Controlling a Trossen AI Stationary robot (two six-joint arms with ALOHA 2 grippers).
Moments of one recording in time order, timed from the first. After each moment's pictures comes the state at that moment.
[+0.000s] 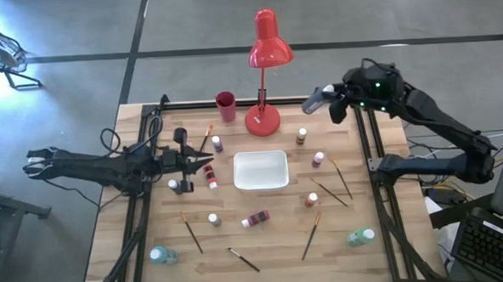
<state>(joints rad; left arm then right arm) -0.02 0.71 0.34 0.61 -0.08 0.24 -0.60 0.94 1.14 -0.64 0.03 0.09</state>
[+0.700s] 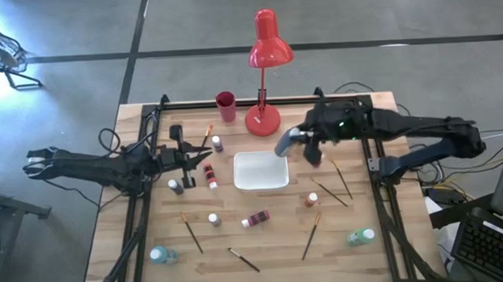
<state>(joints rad) -0.02 0.71 0.34 0.65 -0.16 0.32 -0.12 1.15 1.10 -0.51 0.13 0.16</state>
